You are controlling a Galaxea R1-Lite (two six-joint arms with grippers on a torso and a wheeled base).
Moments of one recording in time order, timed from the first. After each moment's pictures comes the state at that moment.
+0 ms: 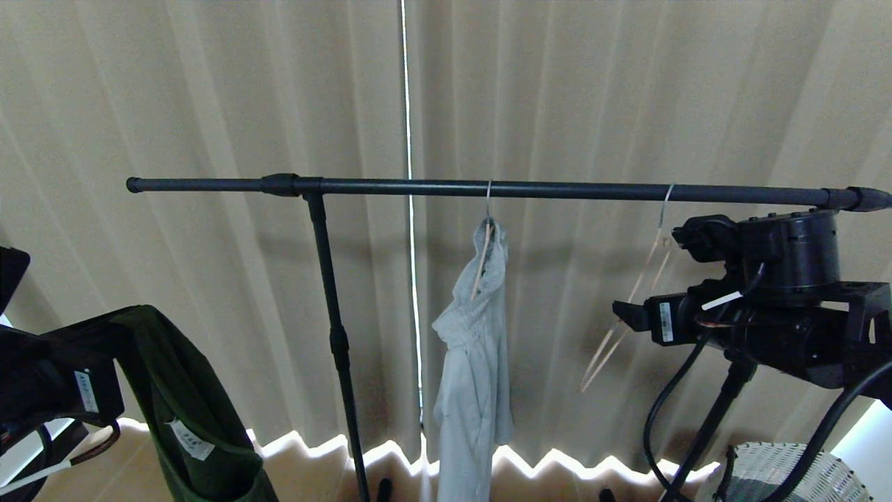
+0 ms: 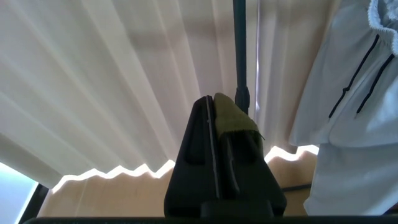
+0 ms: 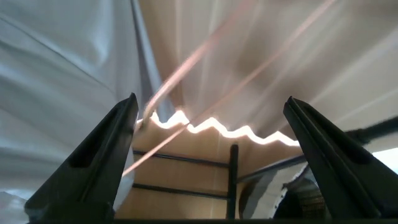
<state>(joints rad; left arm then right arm) -0.19 1.04 -0.43 -0.42 0.09 0.19 0.35 1.62 -0.79 -0.28 -0.32 0.14</state>
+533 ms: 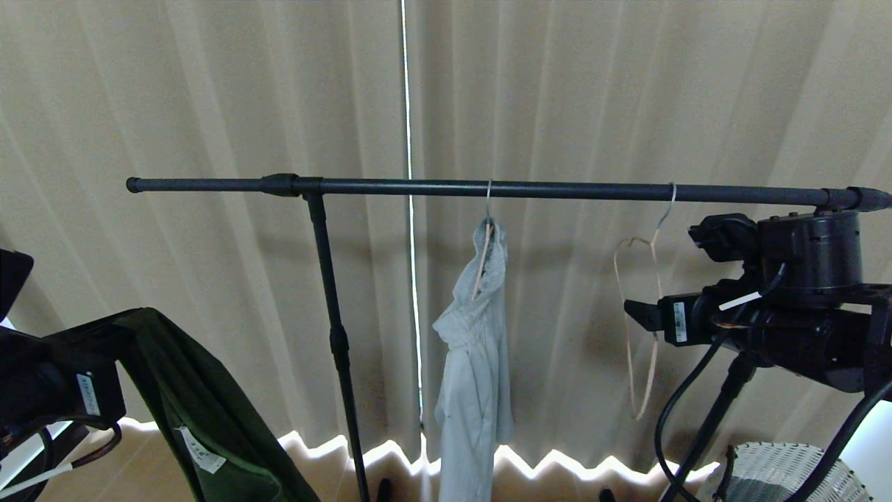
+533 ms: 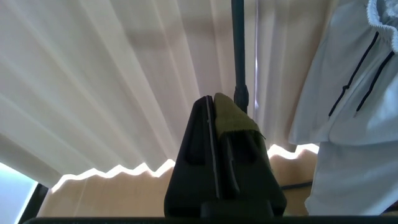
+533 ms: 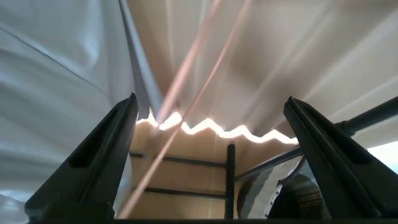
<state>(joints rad) -0.19 1.04 -0.43 -0.42 0.09 0.20 0.34 1.59 -0.77 -0.28 -0.31 0.14</state>
